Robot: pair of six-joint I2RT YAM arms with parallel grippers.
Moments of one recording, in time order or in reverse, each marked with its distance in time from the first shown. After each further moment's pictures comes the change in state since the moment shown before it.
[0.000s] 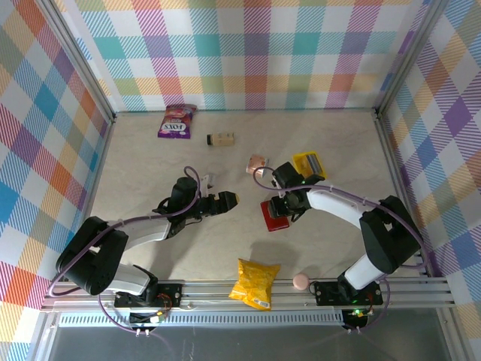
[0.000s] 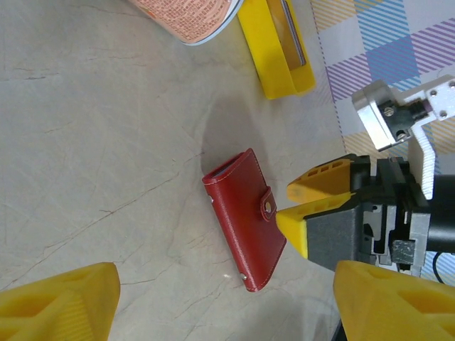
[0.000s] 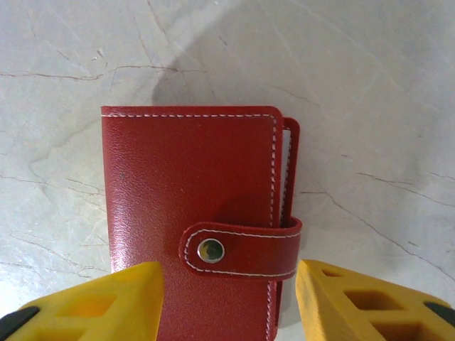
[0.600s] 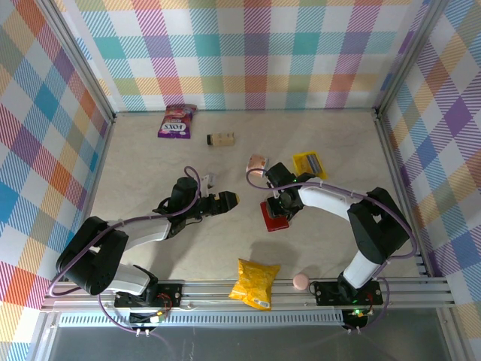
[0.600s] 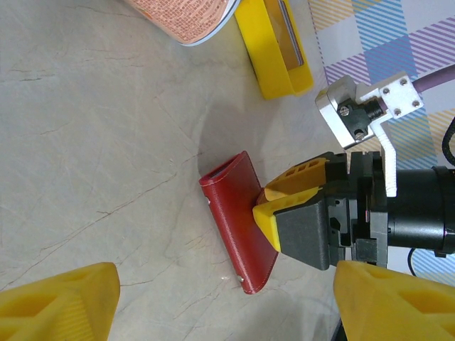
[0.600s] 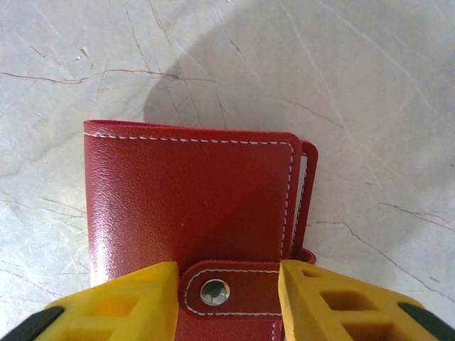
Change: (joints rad) left arm -0.003 0.000 0.000 0.004 0.000 0.000; right arm 0.023 0.092 0.048 0.000 0.033 -0.017
